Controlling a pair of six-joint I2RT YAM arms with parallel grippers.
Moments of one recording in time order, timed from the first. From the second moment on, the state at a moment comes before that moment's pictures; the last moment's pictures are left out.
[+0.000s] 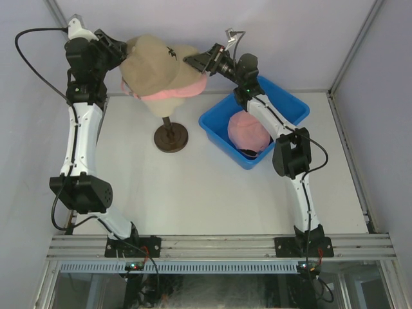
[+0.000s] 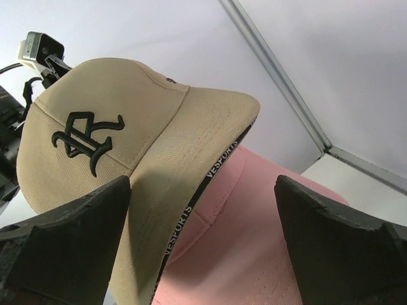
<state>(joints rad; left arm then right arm) 0.04 1.68 1.94 -0.26 0.07 -0.52 0.43 2.35 2.25 0.51 -0.62 0.96</state>
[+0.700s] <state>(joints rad) 0.05 1.65 1.90 -0.28 0.03 -0.54 0.43 2.25 2.16 0.37 -0.60 0.96</state>
